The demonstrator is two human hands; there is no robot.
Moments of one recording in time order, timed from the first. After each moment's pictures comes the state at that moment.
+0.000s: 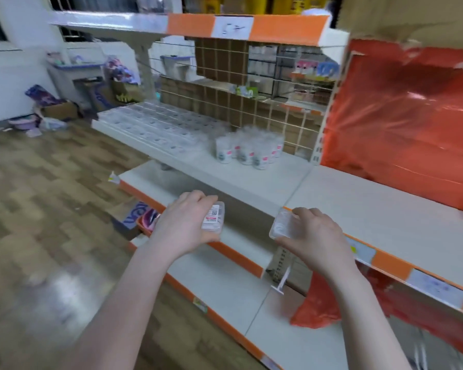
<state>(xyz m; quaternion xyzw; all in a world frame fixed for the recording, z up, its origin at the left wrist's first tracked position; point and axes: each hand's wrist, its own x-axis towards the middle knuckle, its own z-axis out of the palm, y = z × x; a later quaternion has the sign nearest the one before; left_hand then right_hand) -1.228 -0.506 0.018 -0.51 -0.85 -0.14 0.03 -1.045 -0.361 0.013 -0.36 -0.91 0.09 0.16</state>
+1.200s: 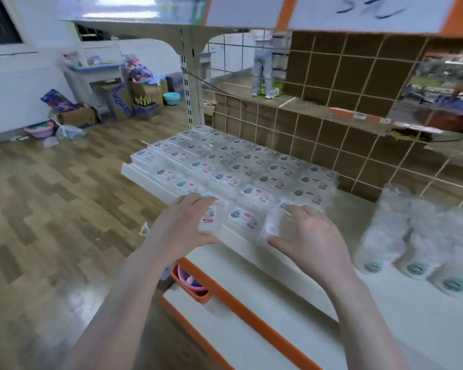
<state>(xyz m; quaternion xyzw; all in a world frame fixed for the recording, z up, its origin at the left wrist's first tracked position) -1.678 -0.447 0.015 -0.49 -0.86 -0.12 -0.01 -1.508 -0.305 0.016 -0.32 -0.93 0.09 0.14</state>
